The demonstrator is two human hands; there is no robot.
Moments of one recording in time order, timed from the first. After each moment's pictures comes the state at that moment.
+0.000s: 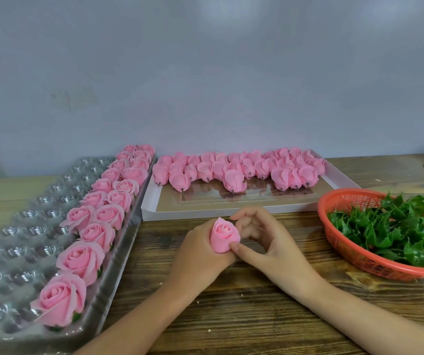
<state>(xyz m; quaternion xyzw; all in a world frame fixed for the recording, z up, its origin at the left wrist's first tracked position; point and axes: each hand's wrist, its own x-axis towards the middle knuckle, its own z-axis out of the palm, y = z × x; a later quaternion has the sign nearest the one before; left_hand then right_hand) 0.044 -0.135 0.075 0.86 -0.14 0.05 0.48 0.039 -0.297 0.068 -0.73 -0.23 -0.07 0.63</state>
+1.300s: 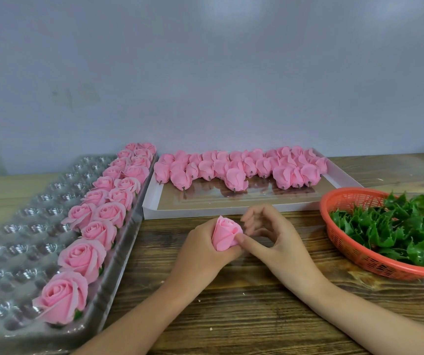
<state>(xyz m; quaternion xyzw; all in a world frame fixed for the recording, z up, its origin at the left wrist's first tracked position) 0.046 -0.134 0.071 0.85 -0.14 0.04 0.51 0.036 -0.297 0.073 -0.76 -0.19 -0.13 0.61</state>
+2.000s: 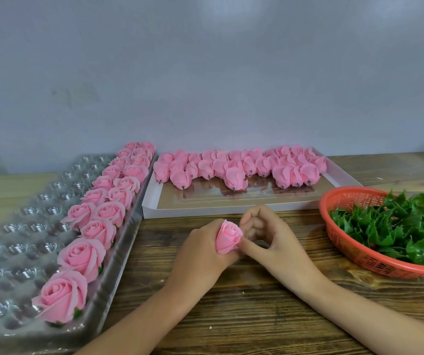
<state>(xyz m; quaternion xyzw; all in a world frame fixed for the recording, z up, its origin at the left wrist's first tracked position) 0.043 -0.136 0.070 0.88 -0.16 0.08 0.44 0.038 -0.297 0.071 -0.74 -0.21 -0.07 0.63</state>
